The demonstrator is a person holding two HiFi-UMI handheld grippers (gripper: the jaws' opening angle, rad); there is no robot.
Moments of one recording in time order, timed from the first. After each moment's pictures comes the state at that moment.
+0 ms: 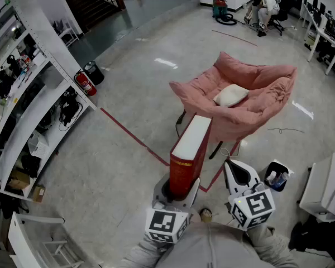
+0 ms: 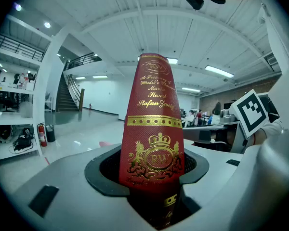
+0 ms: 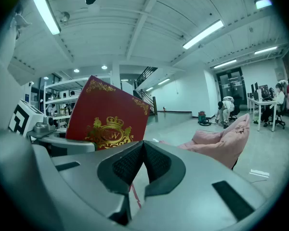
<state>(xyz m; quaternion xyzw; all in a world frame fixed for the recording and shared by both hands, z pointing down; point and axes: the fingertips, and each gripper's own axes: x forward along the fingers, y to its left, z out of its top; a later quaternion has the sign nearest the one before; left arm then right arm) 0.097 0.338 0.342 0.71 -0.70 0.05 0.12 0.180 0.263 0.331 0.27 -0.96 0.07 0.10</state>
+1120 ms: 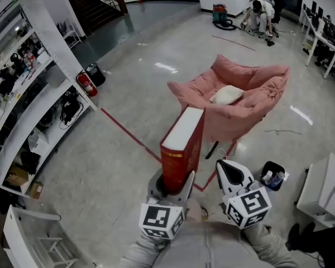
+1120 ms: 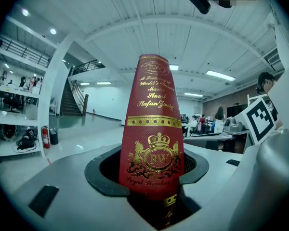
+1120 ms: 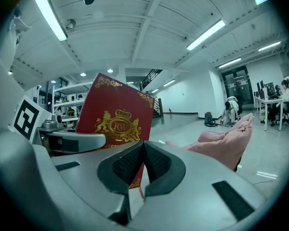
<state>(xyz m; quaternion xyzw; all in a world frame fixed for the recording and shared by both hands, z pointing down) 0.122 0.364 0.322 0.69 -0.72 0.02 0.10 0.204 0.307 0.324 0.23 -0.97 0.07 0.09</state>
